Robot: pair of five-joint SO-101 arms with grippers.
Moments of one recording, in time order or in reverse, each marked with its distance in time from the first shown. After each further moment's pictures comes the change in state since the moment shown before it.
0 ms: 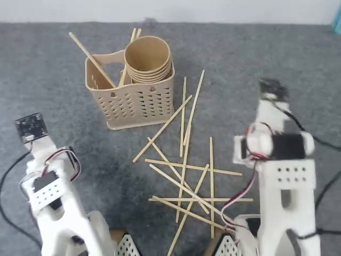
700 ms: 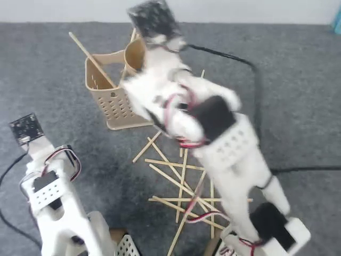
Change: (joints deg) left arm 0.0 0.0 0.0 -0.6 4.7; right arm -38.8 32.8 -60.2 -7.5 0.4
